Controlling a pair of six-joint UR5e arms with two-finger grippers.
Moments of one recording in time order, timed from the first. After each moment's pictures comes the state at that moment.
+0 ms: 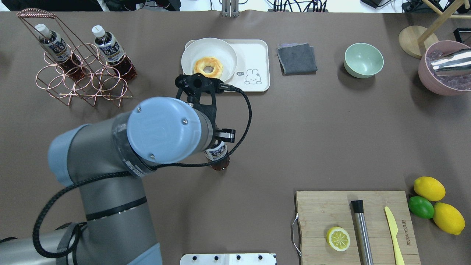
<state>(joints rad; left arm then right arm) -0.40 -2.34 -2.00 -1.32 -1.53 -1.16 1.61 -1.81 2.03 -1.92 2.45 -0.46</state>
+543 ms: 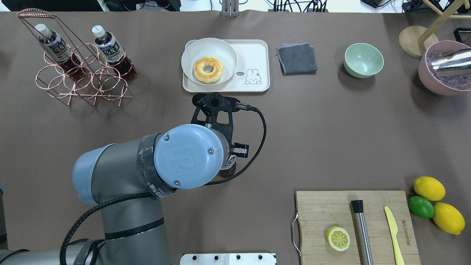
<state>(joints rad) -0.33 -2.36 -1.97 -1.32 -1.47 -1.19 1.60 -1.80 2.03 -1.92 2.45 -0.46</state>
